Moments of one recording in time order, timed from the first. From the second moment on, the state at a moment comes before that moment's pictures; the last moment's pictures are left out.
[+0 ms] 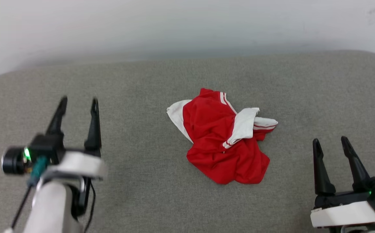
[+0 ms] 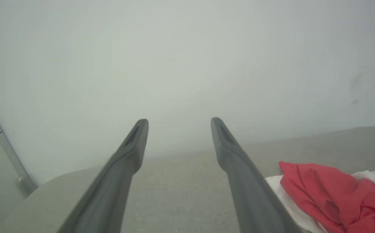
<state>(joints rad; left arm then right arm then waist) -0.22 0.18 -0.02 0.11 -0.12 -0.01 -0.26 0.04 -0.05 -0.03 -0.04 0.11 0.13 -0.26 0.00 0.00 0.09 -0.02</state>
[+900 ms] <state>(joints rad) -1.15 0.47 -0.65 0.26 -0.54 -0.13 0.63 -0.13 -0.05 -0.04 -0.10 0.10 0.13 -0.26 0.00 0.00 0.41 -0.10</state>
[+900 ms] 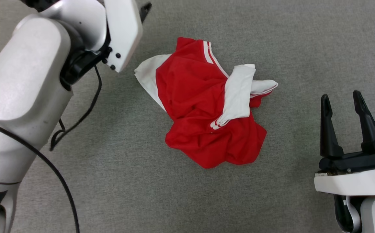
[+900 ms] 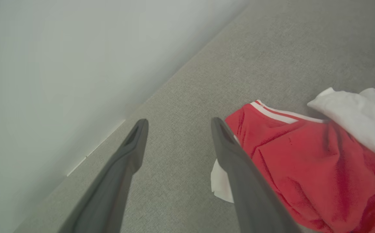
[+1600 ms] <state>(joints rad) -1.35 0.59 -1.21 0.35 -0.90 -0.13 0.95 -0.21 -0.05 -0.02 -0.11 0.13 0.13 -0.26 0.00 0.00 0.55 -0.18</state>
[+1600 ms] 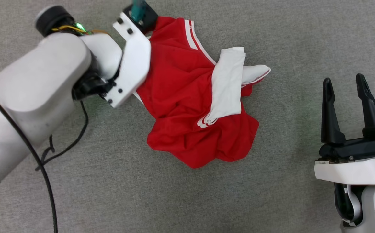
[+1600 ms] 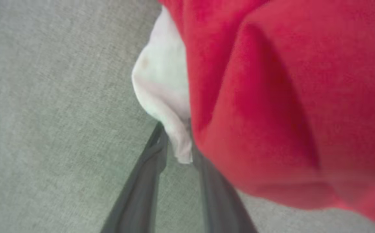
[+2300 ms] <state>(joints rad) -1.19 0.90 -1.21 0.32 -1.08 -0.08 0.77 -0.15 -0.05 -0.02 -0.08 0.10 0.13 -0.26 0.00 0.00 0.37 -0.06</state>
